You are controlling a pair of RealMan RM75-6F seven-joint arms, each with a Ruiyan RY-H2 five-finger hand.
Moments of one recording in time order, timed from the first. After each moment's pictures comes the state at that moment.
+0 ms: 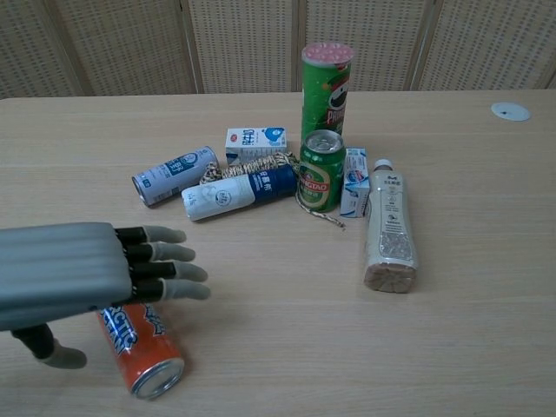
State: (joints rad) left arm -0.58 -1.35 0.08 -1.64 1.89 0.78 0.42; right arm 0.09 -0.99 0.04 -1.78 -1.49 1.42 0.14
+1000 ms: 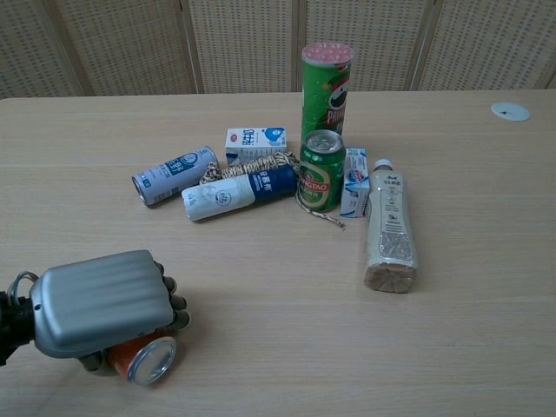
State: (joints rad) left arm -0.57 -1.55 0.12 -1.46 1.81 0.88 0.62; right arm 0.08 -0.97 0.05 -1.78 -1.48 1.41 0.19
